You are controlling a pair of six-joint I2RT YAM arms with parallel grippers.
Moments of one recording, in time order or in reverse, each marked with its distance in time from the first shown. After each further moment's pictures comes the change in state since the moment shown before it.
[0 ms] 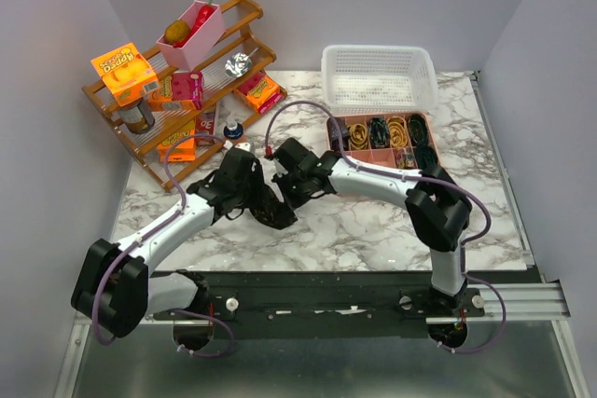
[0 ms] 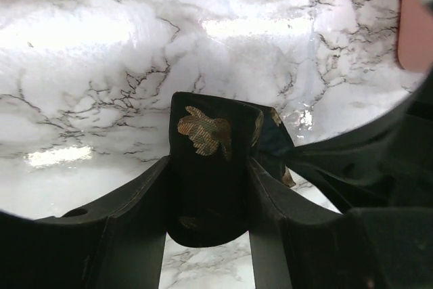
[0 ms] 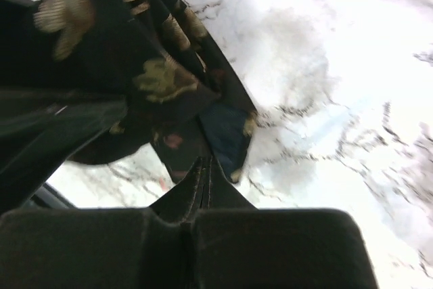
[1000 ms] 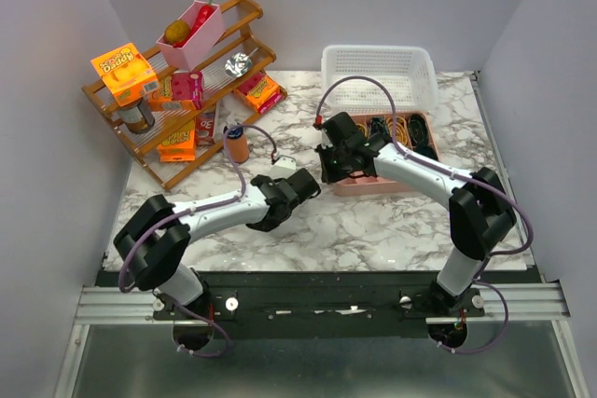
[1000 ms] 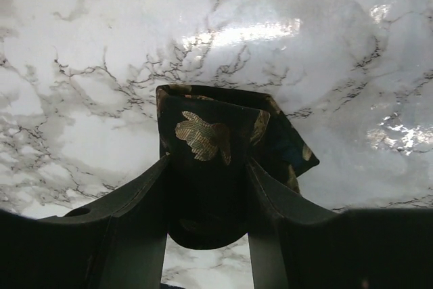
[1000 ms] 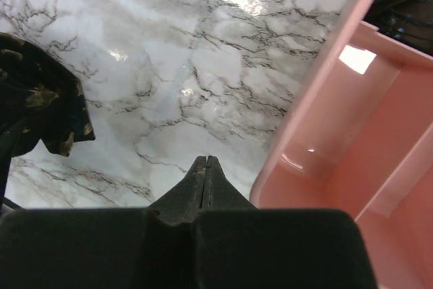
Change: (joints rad) left arm -0.404 0.303 0.256 -0.379 -0.609 -0.086; right arm -0.239 -0.243 -0.157 0.002 0.057 -0.003
